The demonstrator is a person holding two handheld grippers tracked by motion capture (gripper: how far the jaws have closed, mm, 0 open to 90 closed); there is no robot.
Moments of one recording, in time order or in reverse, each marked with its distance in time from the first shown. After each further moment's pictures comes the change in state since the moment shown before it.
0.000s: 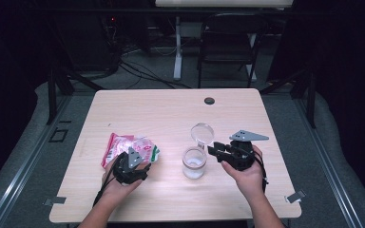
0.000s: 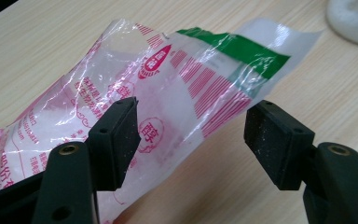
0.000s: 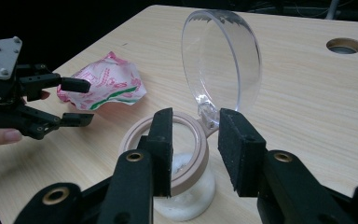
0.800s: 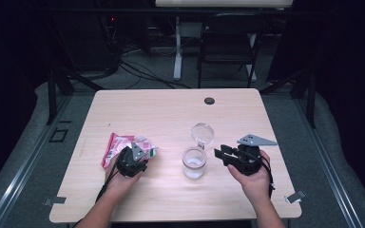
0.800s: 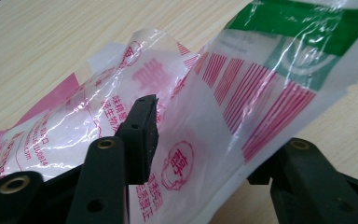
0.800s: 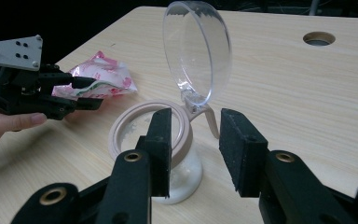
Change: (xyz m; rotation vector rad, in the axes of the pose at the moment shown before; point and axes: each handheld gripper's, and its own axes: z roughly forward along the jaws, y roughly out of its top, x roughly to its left) left arm 0.012 0.005 0.029 0.044 0.037 -0.022; right arm -0.004 -0.011 -0.018 -0.016 -0.048 0.031
